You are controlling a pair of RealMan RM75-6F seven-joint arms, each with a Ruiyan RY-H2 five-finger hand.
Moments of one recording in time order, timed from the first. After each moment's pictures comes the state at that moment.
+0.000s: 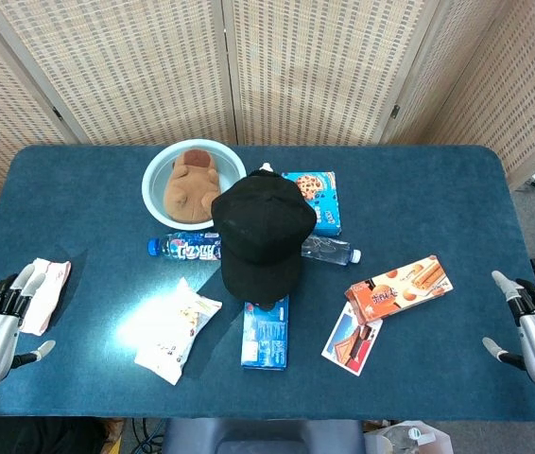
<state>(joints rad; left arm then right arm) -0.12 -1.12 -0.06 -1.65 1.55 1.51 0.12 0.02 -1.01 0.05 -1.75 -1.54 1.54 -0.12</state>
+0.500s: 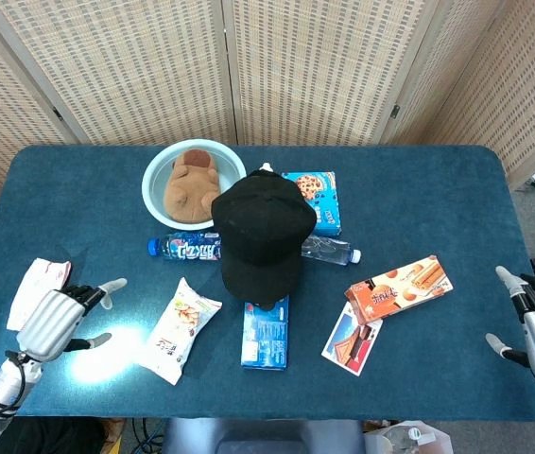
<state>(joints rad) -0.34 -1.17 -0.04 -1.50 1.81 1.41 -0.13 0.02 -0.99 0.06 -1.78 -1.54 1.55 -0.13</state>
